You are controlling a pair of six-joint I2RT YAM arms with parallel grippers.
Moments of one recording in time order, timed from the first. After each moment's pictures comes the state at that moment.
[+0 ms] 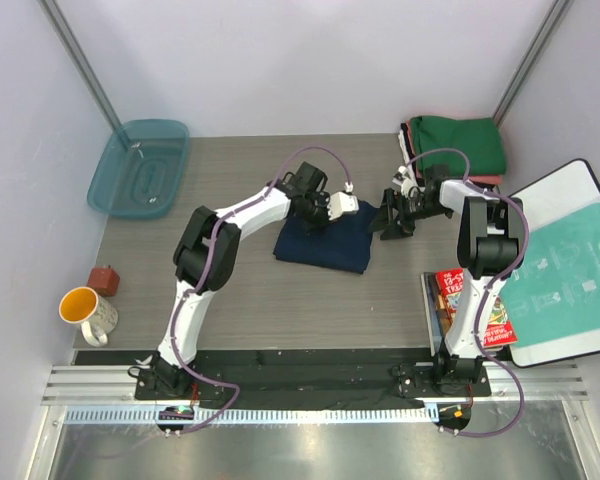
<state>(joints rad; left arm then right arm) -0.62 2.26 1.80 -0.55 0.41 0.77 -0.05 2.09 1.42 -0.68 -0.91 -0.07</state>
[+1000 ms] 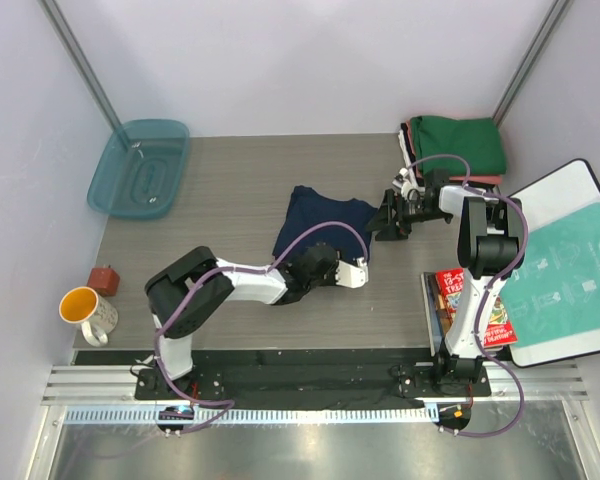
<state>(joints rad) -0.98 1.87 0.95 0.26 -0.22 0.81 -0.05 2.10 1.35 -0.56 -1.01 0.02</state>
